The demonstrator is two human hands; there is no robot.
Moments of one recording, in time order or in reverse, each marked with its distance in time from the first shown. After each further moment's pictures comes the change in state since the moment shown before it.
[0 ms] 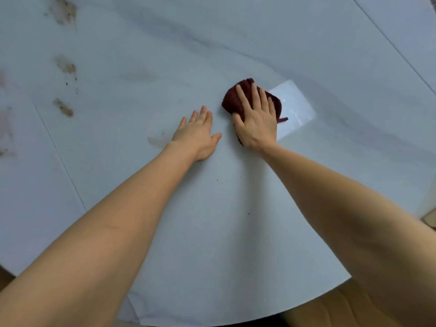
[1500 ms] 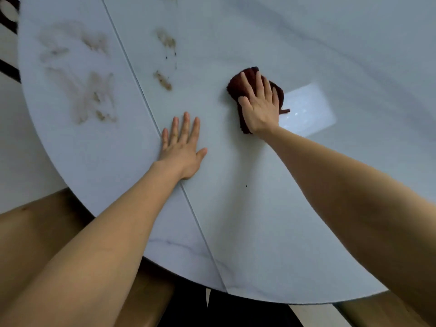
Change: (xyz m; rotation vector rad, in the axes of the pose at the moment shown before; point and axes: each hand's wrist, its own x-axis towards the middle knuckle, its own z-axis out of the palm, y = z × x) left_hand -0.113 -0.209 0.054 -0.114 0.001 -0.152; right_hand 0.002 -0.197 0.051 0.103 -0.160 -0.006
